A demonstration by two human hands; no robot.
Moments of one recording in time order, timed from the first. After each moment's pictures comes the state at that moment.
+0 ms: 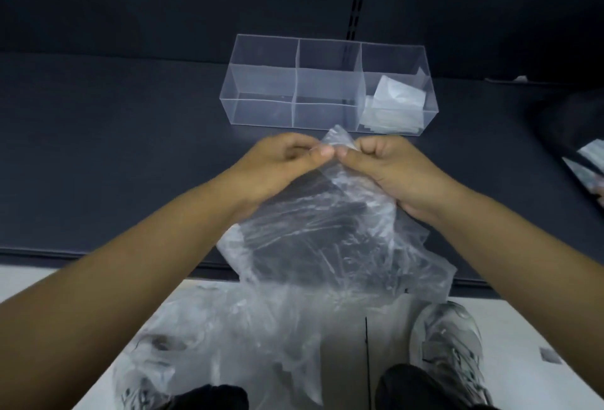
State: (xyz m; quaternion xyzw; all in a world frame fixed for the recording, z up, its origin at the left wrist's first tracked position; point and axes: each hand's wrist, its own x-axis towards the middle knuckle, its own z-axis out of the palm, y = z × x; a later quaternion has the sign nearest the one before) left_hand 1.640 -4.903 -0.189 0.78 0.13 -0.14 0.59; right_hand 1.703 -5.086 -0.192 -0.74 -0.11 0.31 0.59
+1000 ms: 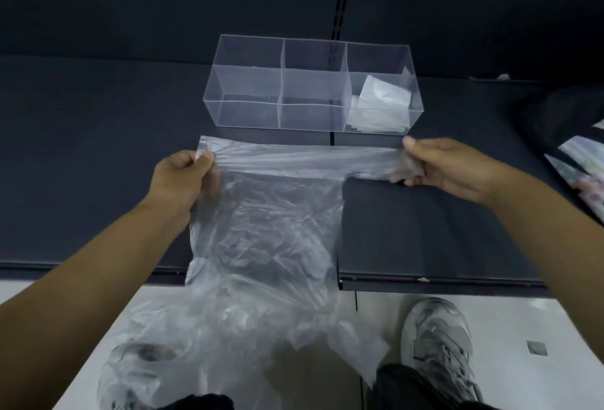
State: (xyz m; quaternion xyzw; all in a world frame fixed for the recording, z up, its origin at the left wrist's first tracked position) left_hand 1.632 -4.826 -0.263 0.71 0.40 0.08 0.58; right_hand 1.771 -5.182 -0.227 -0.74 -0.08 0.37 0.55
